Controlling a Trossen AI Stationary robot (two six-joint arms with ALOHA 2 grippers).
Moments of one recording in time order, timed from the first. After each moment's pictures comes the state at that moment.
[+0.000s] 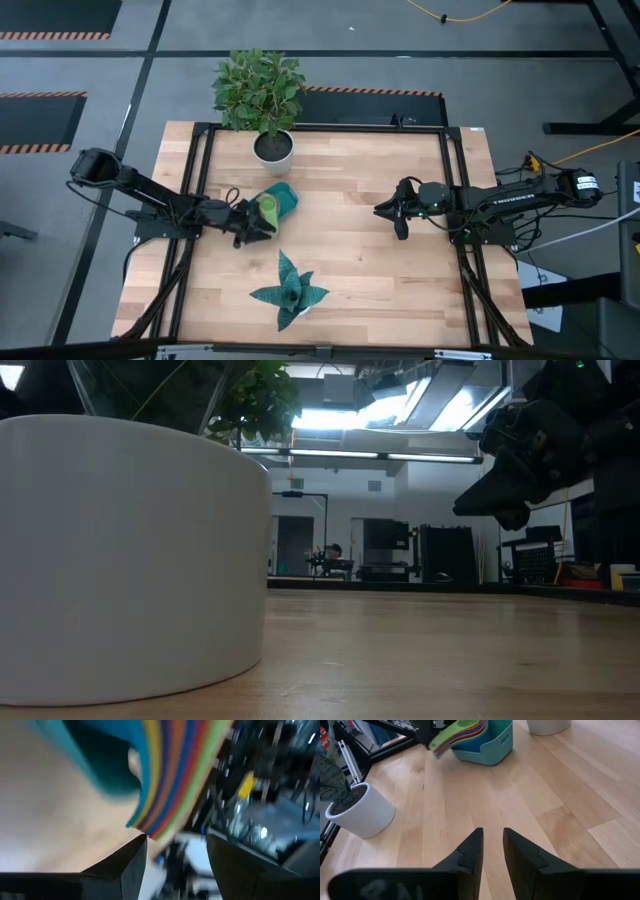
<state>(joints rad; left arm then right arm) -0.21 1.05 0.07 0.64 -0.06 -2.01 -0.01 0.93 0.24 0.27 0.03 0.38</state>
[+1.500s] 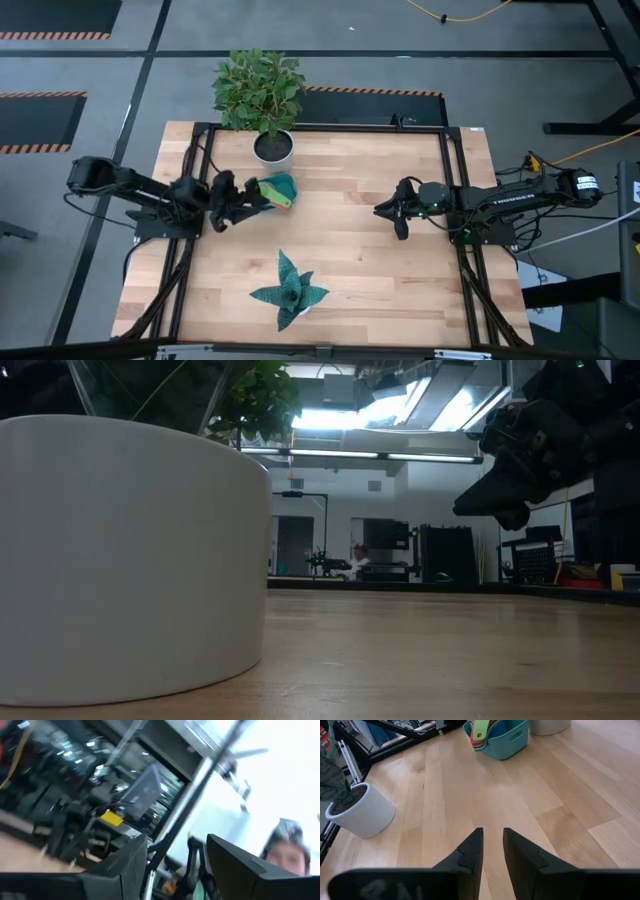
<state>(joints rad) -0.01 1.05 0.07 1.47 0.15 -0.72 -0.01 0.93 0.24 0.27 0.03 0.38</state>
